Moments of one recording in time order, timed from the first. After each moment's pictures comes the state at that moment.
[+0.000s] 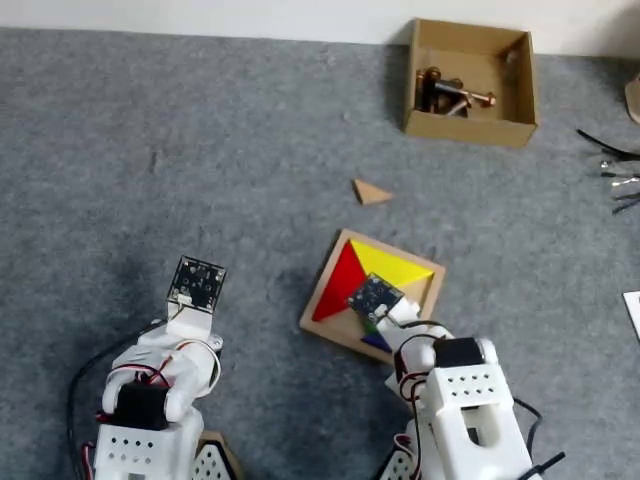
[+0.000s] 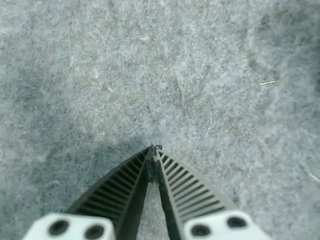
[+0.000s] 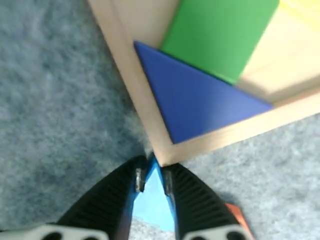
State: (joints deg) left arm -0.5 -103.7 96.0 73.4 -4.7; right arm -12.8 -53.1 80.8 62.5 42.2
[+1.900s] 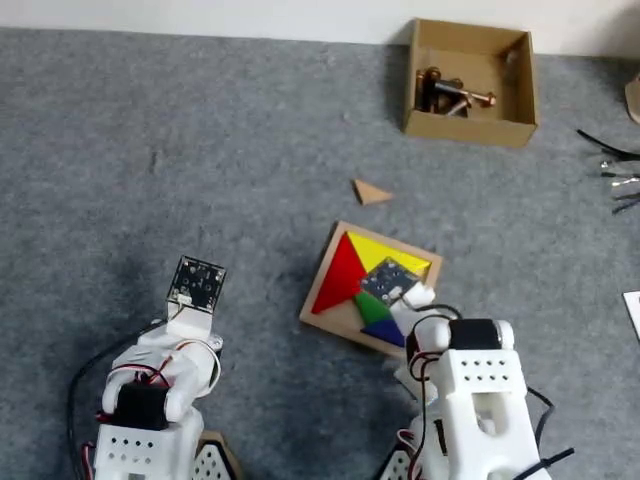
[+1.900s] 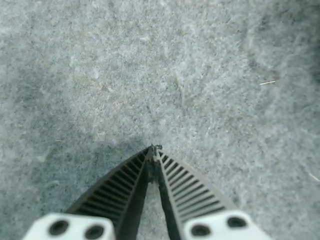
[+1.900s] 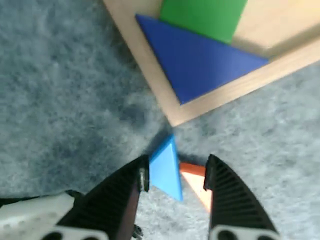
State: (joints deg) left arm -0.5 -103.7 96.0 73.4 -4.7; right arm -8.1 -52.8 71.3 74.6 42.7
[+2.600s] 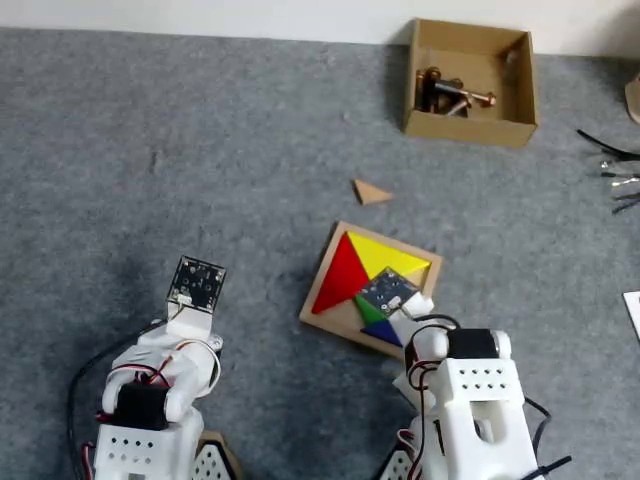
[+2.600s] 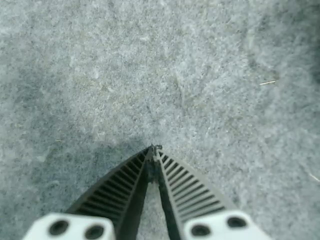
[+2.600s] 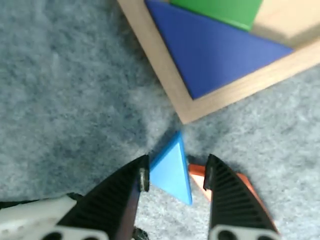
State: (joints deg) left arm -0.5 -103.7 96.0 73.4 -4.7; right arm -8.1 -53.5 76.0 73.5 42.5
